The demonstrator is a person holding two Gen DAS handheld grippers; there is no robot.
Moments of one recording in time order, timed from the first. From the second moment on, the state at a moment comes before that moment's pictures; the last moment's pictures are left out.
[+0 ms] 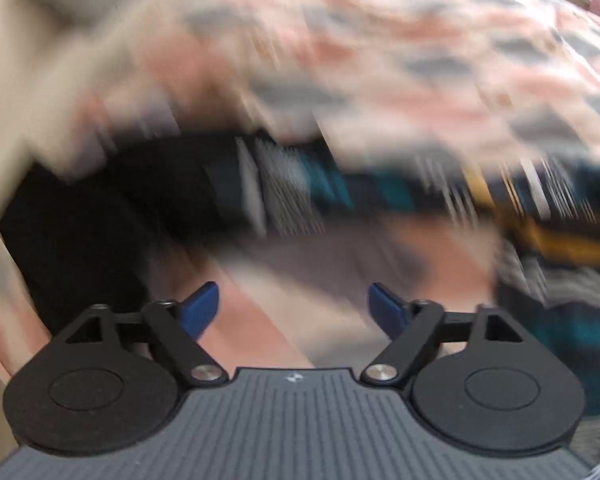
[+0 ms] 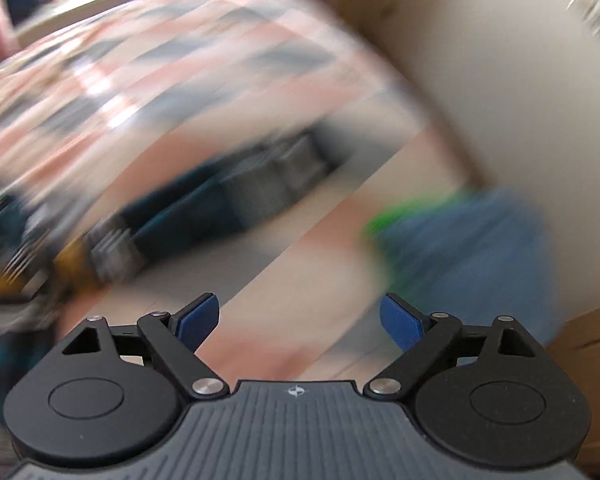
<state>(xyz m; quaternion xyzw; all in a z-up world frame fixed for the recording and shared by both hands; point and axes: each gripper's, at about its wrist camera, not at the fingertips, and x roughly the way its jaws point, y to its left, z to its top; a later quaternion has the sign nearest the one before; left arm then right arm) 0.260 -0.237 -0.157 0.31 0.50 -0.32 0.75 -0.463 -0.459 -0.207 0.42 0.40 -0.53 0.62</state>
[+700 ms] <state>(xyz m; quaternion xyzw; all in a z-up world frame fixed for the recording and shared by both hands) 0.088 -0.174 -0.311 0.05 0.72 -0.36 0.59 -0.309 -0.293 -0.345 0.62 0.33 -0.30 0.64</state>
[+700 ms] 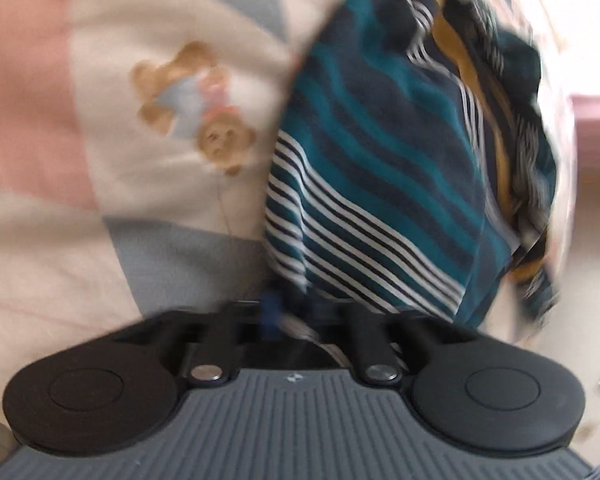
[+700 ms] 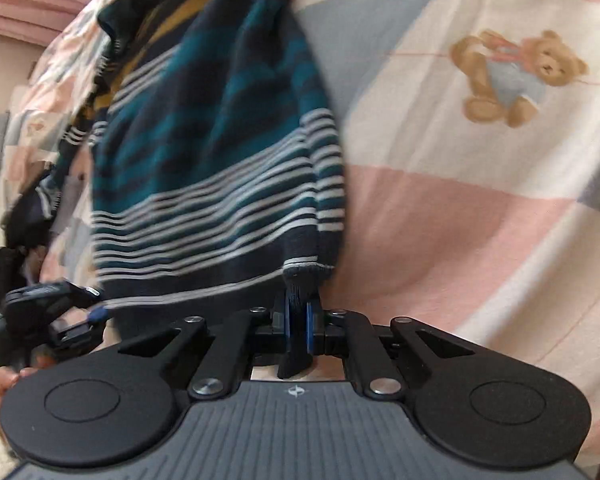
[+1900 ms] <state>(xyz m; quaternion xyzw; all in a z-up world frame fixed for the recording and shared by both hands) -0.011 -0.246 -0.310 0.29 0.57 -0.48 0.60 -0.414 -0.328 -0.364 0.60 0.32 -0.43 0.59</state>
